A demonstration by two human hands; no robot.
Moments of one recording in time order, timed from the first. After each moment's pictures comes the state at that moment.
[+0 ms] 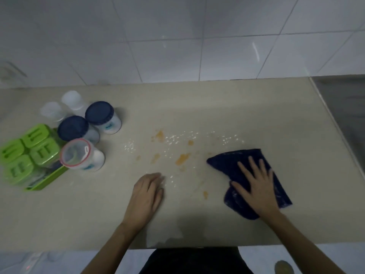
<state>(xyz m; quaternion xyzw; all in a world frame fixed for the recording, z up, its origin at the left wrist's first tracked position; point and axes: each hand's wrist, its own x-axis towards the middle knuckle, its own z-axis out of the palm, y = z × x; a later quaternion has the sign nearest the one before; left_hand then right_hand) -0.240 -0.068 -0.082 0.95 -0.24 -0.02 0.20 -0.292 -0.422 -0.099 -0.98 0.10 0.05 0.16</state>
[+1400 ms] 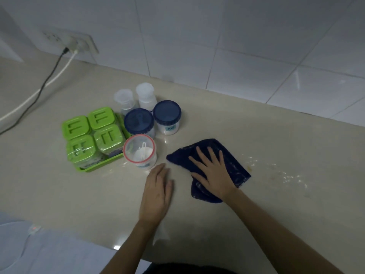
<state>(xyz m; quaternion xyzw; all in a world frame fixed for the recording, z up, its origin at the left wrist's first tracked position) -0.197 0.021 -0.092 0.93 0.01 0.04 0.36 -0.114 -0.187 -0.101 -0.96 -0.24 0.09 0.09</state>
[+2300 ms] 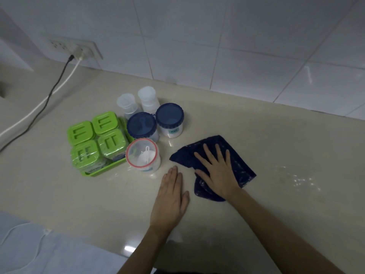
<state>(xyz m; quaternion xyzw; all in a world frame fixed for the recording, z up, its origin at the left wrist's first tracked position) -0.196 -0.002 -0.098 0.98 -0.06 -0.03 0.16 -0.101 -0.182 -0.103 -0.97 -0.20 0.09 0.09</state>
